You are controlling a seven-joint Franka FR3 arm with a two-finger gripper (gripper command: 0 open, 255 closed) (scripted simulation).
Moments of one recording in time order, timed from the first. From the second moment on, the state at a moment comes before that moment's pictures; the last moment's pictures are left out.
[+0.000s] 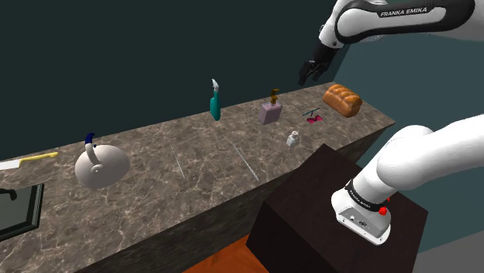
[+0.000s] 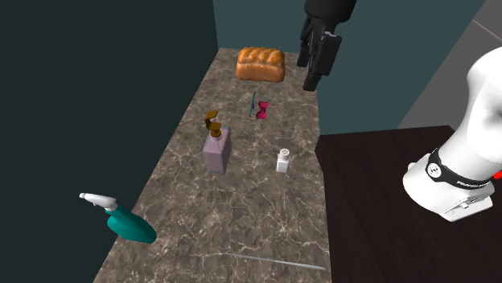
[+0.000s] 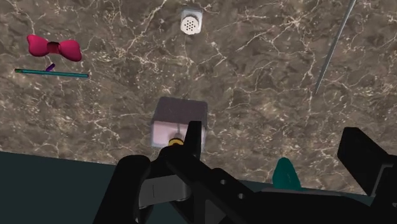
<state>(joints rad) -0.01 -0.54 -0.24 -2.47 -0.08 2.06 -0.07</state>
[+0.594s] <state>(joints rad) 0.04 -0.22 -0.42 -2.39 0.09 2.33 -0.29</state>
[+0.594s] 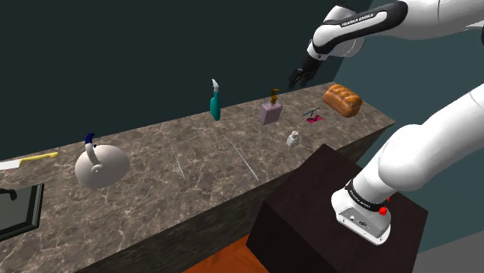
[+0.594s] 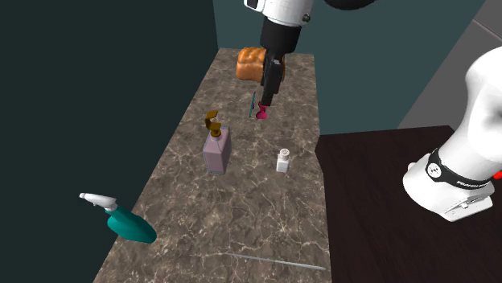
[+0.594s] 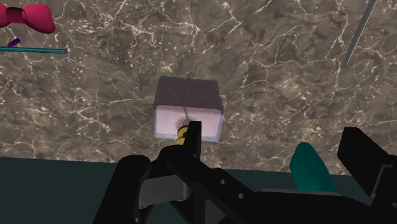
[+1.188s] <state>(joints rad) 0.03 0.18 -0.48 -2.20 0.52 2.44 -0.67</state>
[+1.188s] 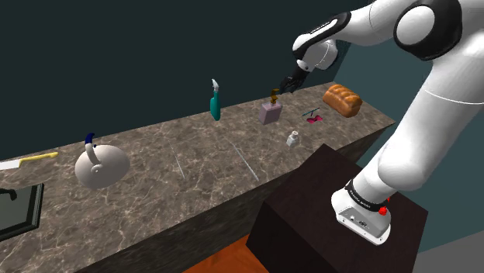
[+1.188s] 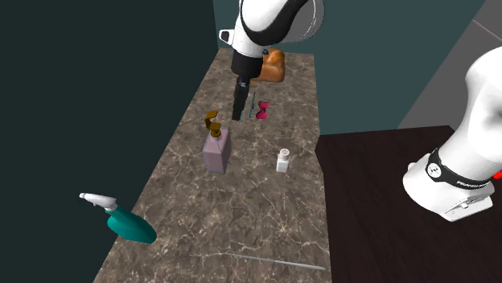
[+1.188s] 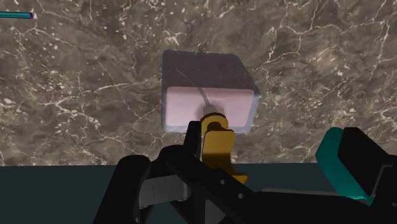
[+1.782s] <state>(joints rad) -0.08 0.44 -0.39 -2.00 0.77 2.44 -0.85</state>
